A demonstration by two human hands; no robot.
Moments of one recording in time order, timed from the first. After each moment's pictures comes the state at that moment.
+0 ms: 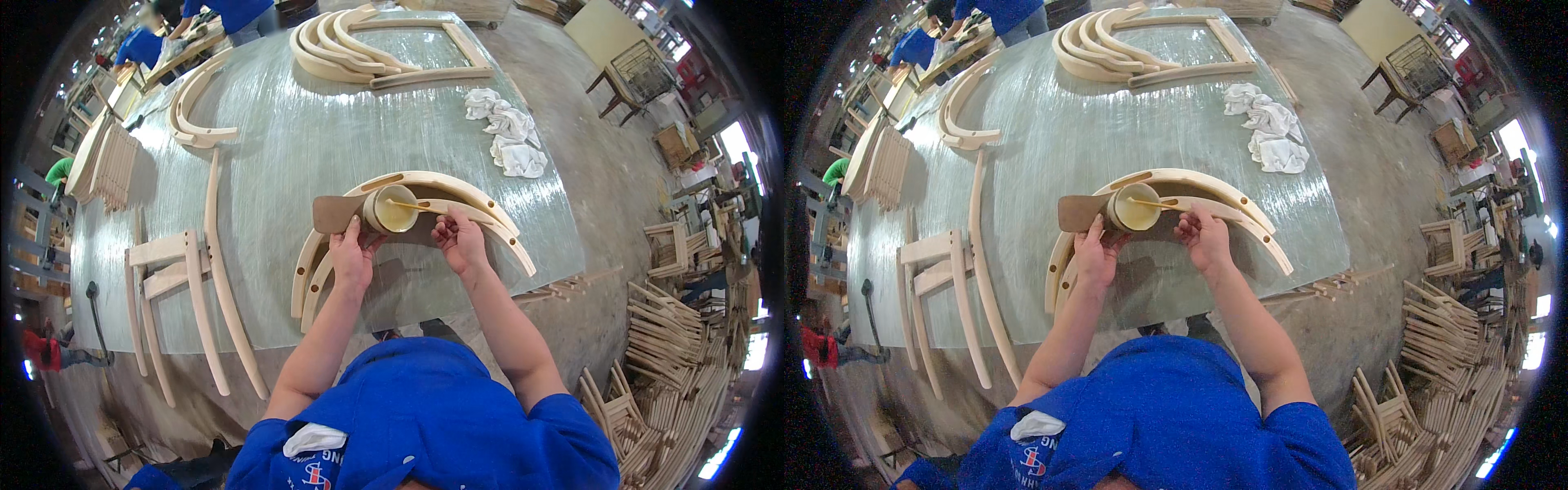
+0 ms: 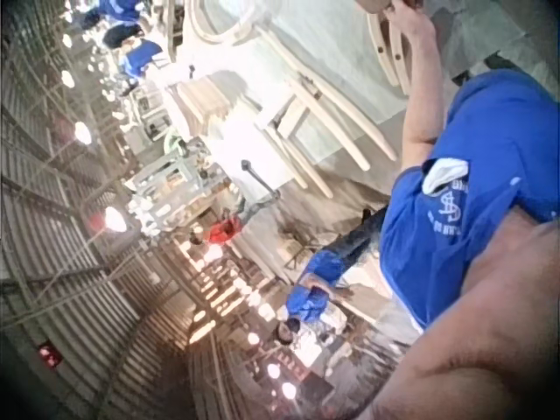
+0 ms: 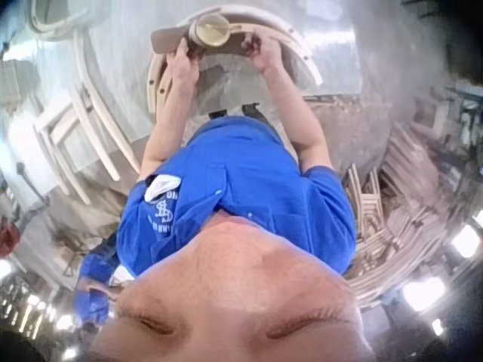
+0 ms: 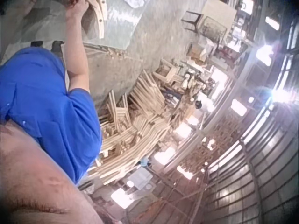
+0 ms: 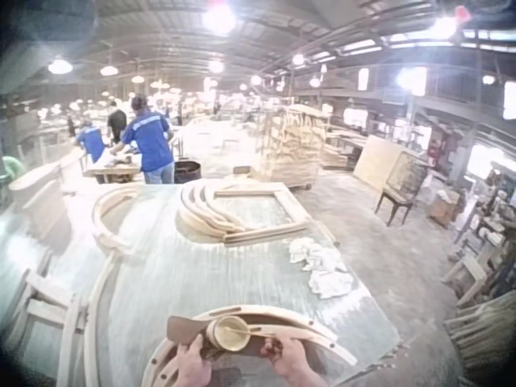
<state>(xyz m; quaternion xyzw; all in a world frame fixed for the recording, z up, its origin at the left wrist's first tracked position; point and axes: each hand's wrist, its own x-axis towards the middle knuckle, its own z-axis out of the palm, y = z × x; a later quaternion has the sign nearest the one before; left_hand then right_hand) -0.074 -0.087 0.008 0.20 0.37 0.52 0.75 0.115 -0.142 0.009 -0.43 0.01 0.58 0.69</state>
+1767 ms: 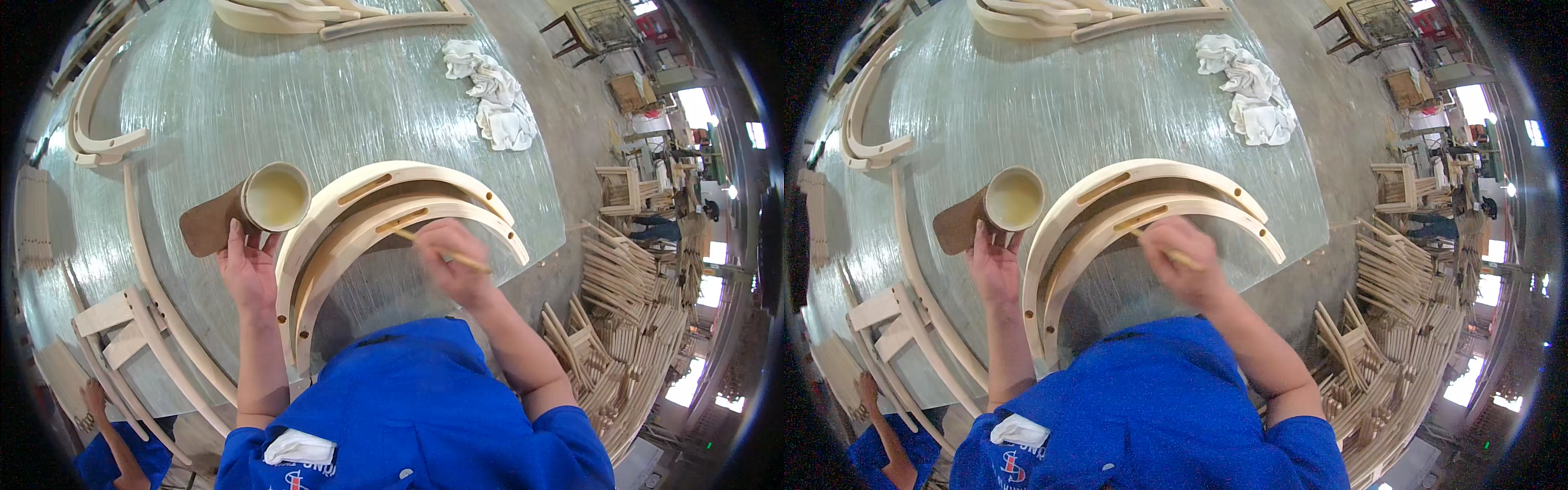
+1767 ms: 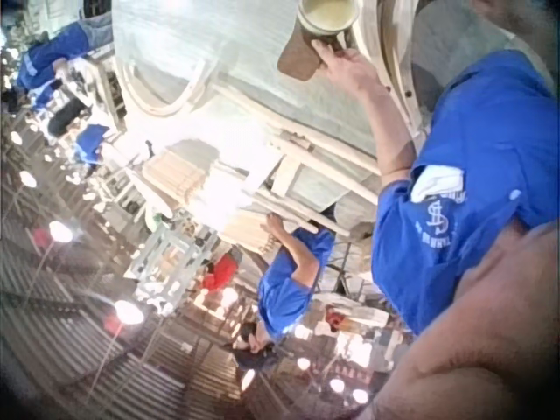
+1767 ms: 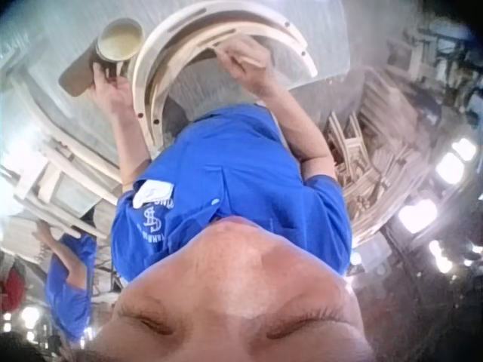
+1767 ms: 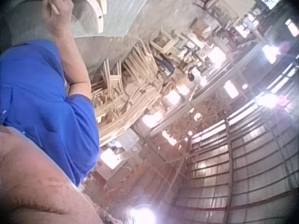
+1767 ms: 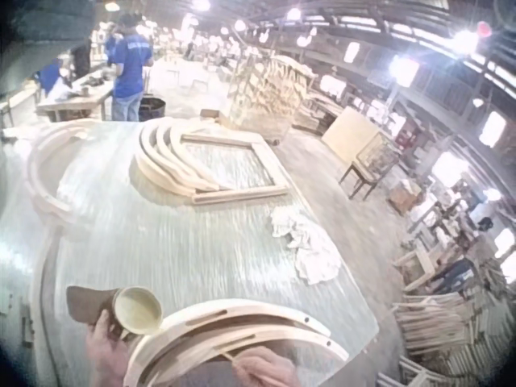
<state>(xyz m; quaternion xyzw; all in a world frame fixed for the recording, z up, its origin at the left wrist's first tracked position) -0.158 0.028 0.000 0.17 0.39 0.57 0.70 0.077 -0.106 0.061 -0.63 -0.60 0.18 0.46</state>
